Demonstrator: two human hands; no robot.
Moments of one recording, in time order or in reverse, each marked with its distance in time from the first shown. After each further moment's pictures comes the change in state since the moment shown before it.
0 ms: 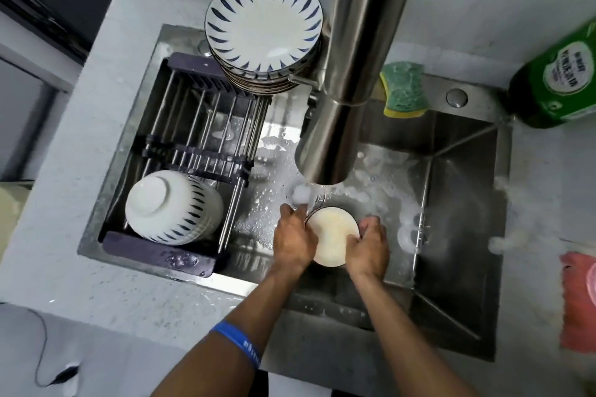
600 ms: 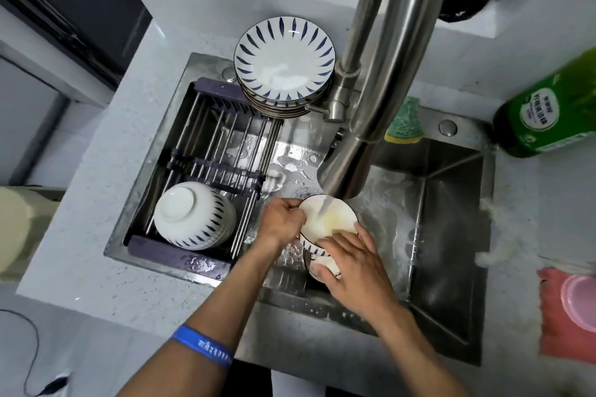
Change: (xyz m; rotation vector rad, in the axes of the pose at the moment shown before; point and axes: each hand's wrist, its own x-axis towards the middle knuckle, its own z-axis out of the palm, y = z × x) left_hand -0.003 0.024 -0.090 -0.485 -0.055 -0.149; right_hand -0.057 -0.040 -0.066 -0.317 -0.066 -1.118
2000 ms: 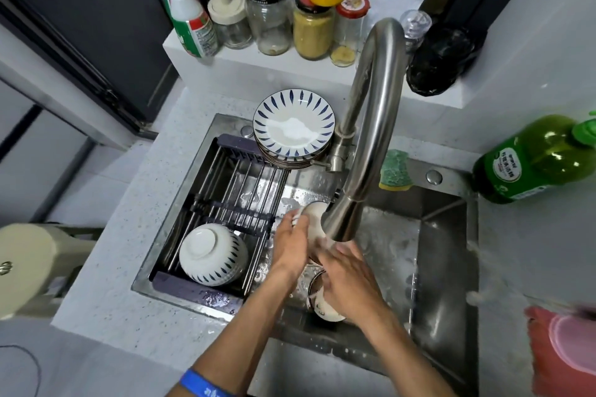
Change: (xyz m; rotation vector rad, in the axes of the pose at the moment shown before) left_hand -0.062 0.061 -0.019 -0.334 -0.002 0.092; right_hand 0.054 -0.045 -0.048 0.145 -0.173 0.066
